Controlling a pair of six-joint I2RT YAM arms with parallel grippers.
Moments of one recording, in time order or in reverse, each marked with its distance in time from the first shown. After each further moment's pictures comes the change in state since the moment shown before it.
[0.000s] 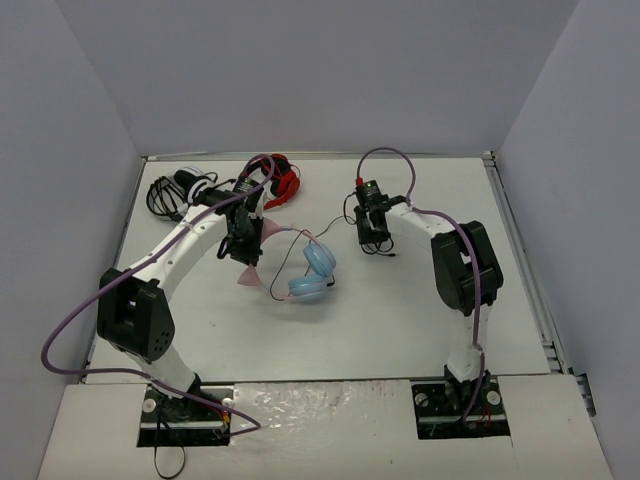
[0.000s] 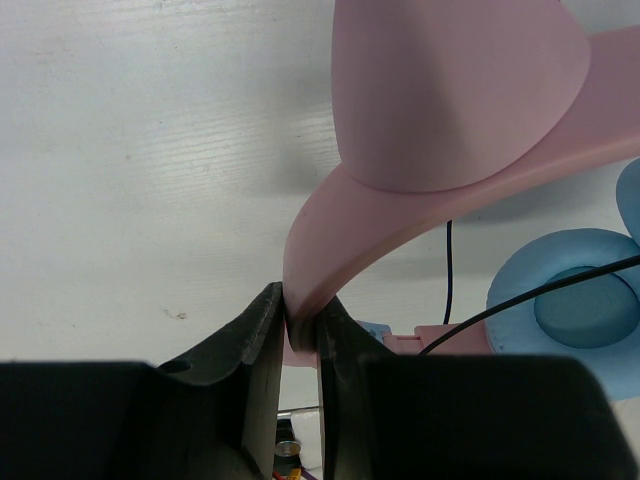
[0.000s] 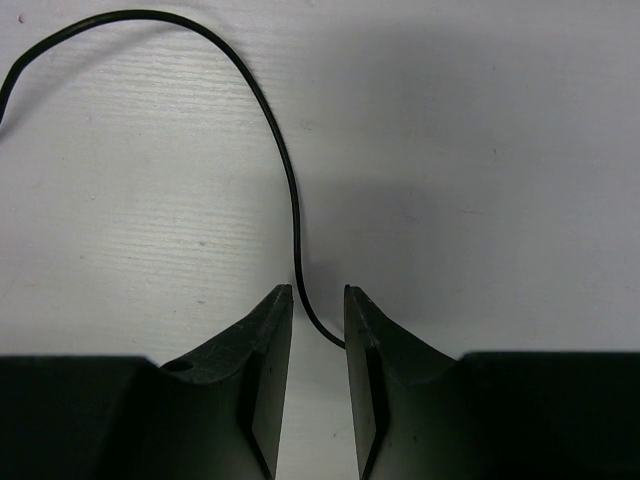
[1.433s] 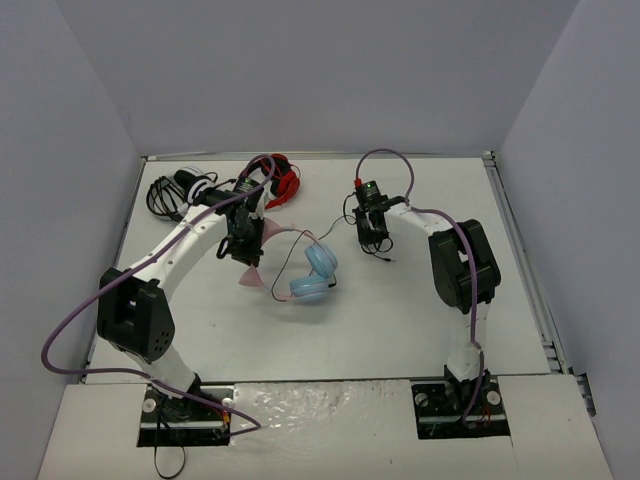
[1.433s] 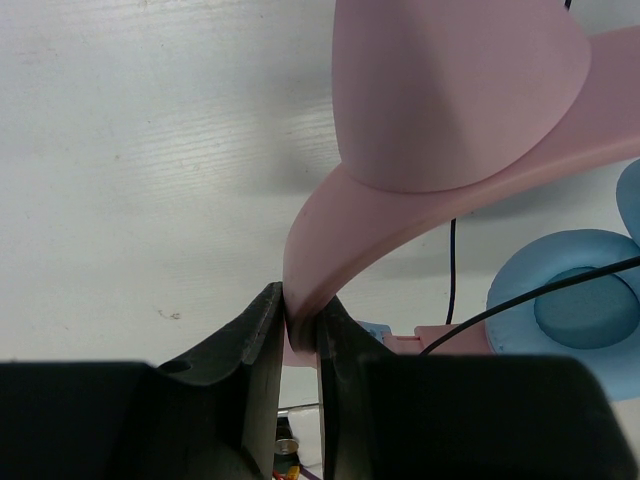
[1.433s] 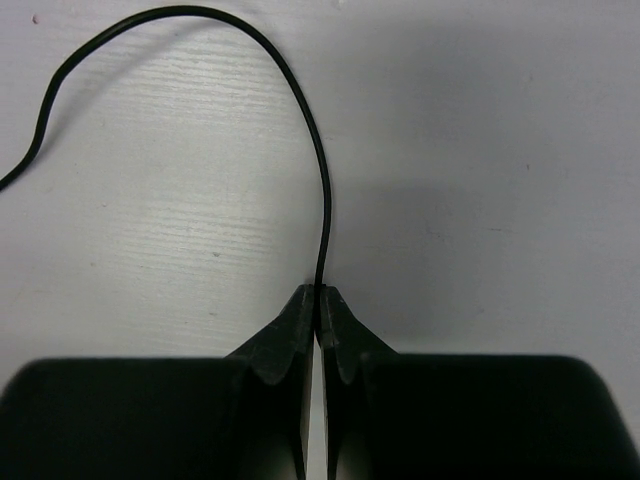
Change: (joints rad) left arm -0.001 0.000 -0.001 0.000 0.019 0.005; right arm -0.005 0.023 0.004 0.021 -0.040 -0.001
